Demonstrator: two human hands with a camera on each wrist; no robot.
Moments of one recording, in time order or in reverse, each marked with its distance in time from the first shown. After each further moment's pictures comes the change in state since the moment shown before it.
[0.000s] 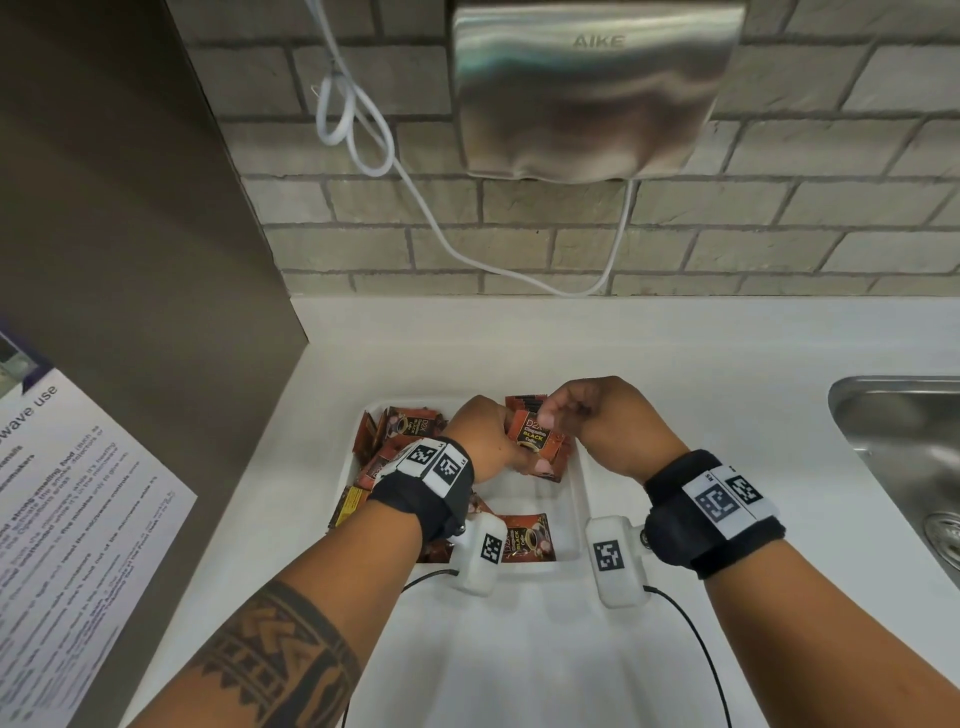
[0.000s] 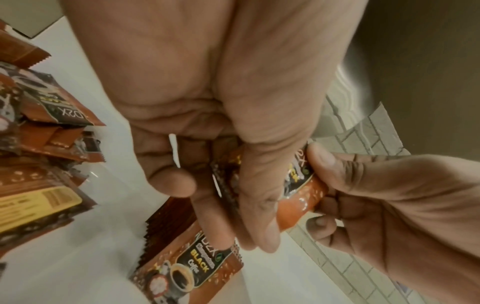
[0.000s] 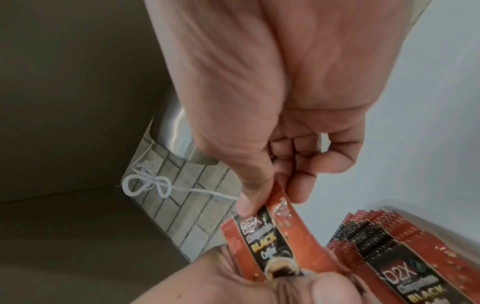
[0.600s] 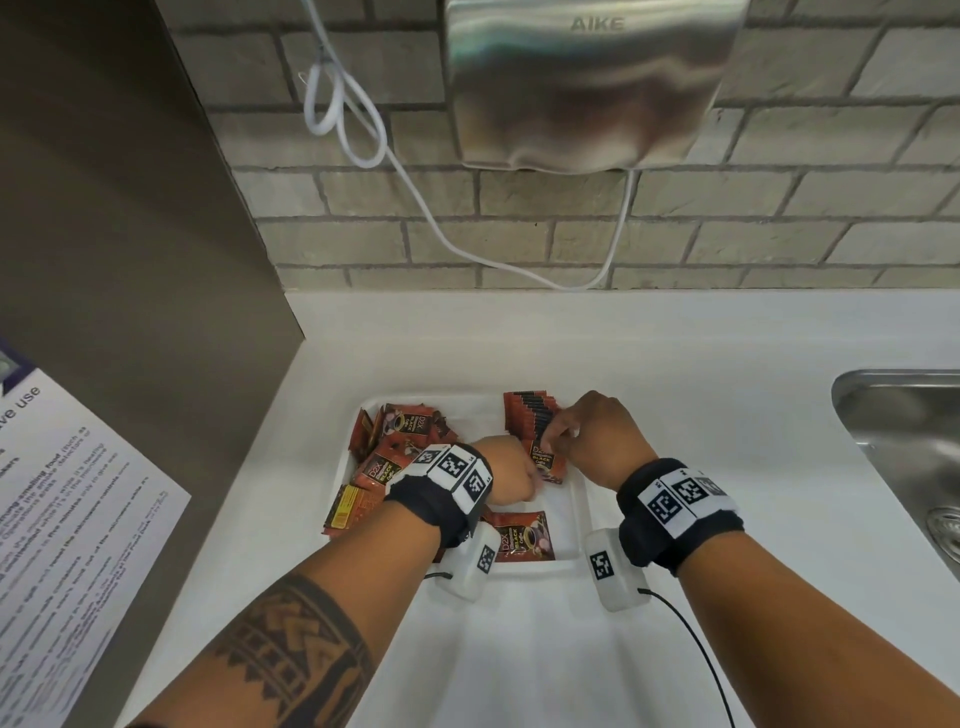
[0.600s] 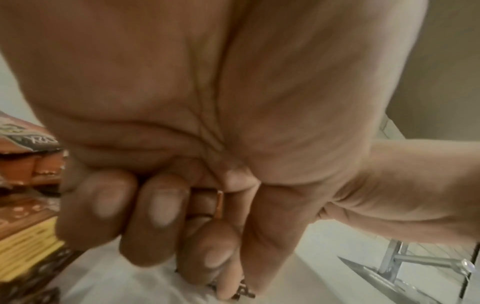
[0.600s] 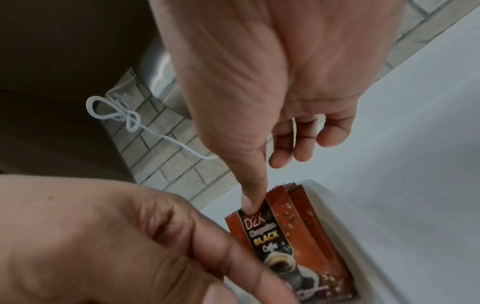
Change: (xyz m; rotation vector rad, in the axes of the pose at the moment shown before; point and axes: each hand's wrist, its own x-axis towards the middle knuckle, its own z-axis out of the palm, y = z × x) left_hand 0.017 -0.001 0.029 0.592 -0.379 -0.051; right_hand 0.015 0.036 0.023 -0.442 -0.028 0.136
